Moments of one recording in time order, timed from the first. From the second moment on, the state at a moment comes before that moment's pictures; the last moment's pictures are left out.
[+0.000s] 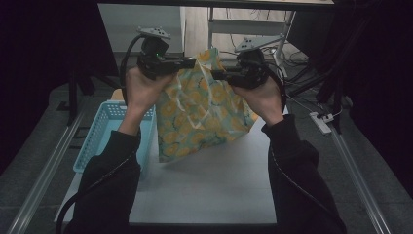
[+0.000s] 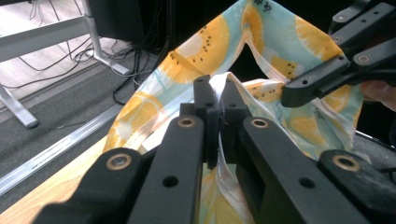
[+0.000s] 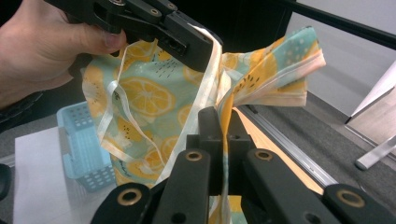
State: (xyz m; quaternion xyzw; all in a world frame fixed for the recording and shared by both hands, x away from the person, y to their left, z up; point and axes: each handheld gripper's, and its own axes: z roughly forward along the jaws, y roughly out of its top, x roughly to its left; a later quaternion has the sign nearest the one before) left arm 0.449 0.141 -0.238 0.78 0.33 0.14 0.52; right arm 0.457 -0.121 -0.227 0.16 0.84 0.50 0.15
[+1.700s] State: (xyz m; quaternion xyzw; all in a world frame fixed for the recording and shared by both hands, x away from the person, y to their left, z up) left arm 0.448 0.163 -0.331 0.81 0.33 0.09 0.47; right arm 0.466 -0.150 -0.316 0.23 0.83 0.50 0.11
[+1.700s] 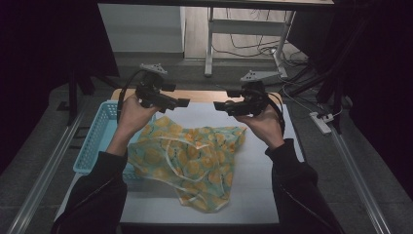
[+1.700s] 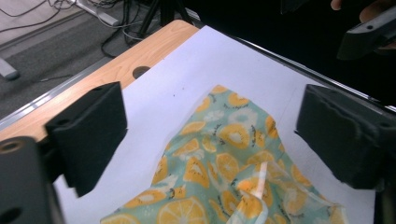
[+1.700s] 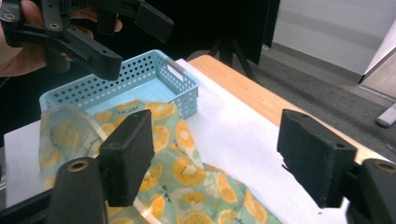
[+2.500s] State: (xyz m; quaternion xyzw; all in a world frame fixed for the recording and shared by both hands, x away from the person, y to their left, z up) left arm 0.388 0.192 -0.373 0.81 0.34 0.10 0.47; right arm 0.435 -0.168 -0.356 0.24 0.83 0.50 0.10
